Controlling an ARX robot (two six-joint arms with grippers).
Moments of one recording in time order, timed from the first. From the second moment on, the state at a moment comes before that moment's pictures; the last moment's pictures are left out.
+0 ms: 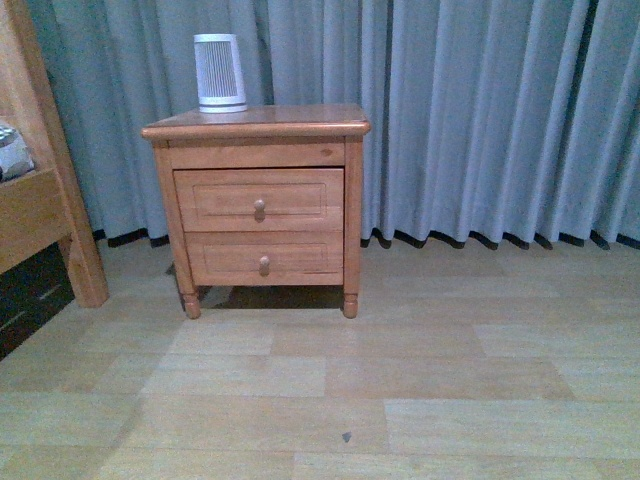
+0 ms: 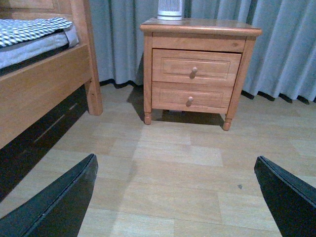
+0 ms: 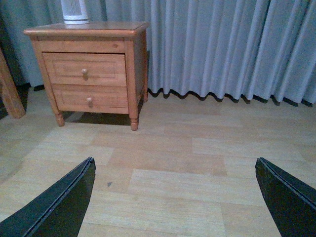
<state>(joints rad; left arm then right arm) 0.00 0.00 0.01 0.00 0.00 -0.01 0.00 0.00 0.01 0.00 0.00 0.00</state>
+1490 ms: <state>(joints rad) 0.04 0.23 0.12 -0.12 0.22 -0.08 0.00 0.00 0.01 0.00 0.00 0.00</state>
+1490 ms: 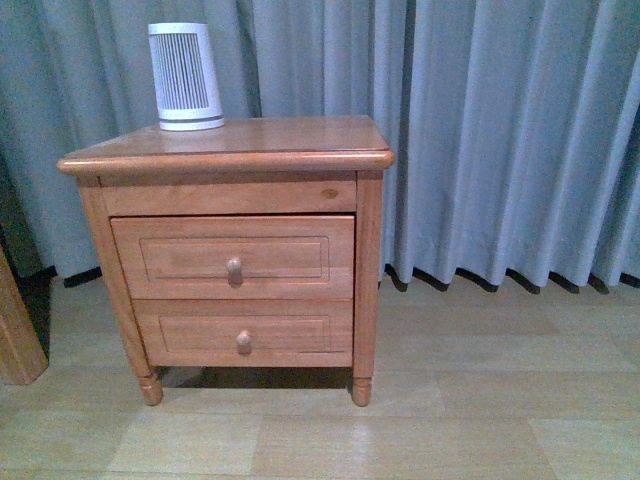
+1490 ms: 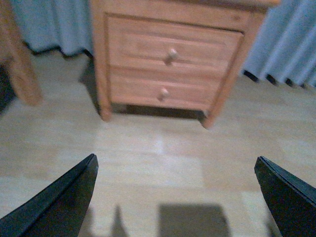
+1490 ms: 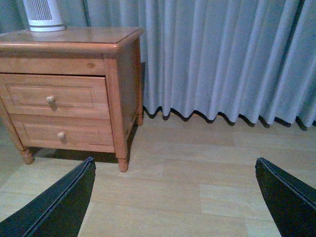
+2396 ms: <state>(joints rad) -0.13 1.32 0.59 0.53 0.15 -0.09 0.00 0.00 0.01 0.00 0.00 0.00</state>
